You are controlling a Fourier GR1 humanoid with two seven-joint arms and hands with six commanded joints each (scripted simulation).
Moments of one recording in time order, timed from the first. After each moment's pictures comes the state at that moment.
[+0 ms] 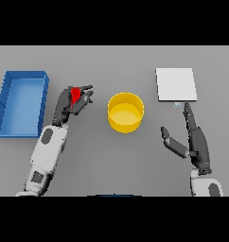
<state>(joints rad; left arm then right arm) -0.49 -0.01 0.04 -0.93 -0.18 0.09 -0.15 0.16 -0.07 0.10 -1.73 0.21 -0.04 -0.11</state>
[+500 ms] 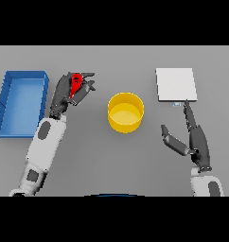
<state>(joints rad) -0.52 0.04 -0.06 -1.12 -0.21 0.13 -0.07 0.14 -0.09 0.10 -1.72 0.24 -0.05 -0.10</state>
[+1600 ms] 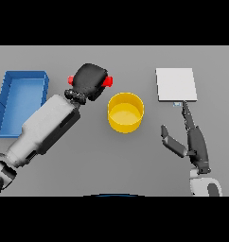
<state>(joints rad) -0.85 0.28 -0.62 -1.05 -0.79 -0.08 0.26 0.15 -0.08 0.11 -1.74 0.24 -0.04 -0.08</state>
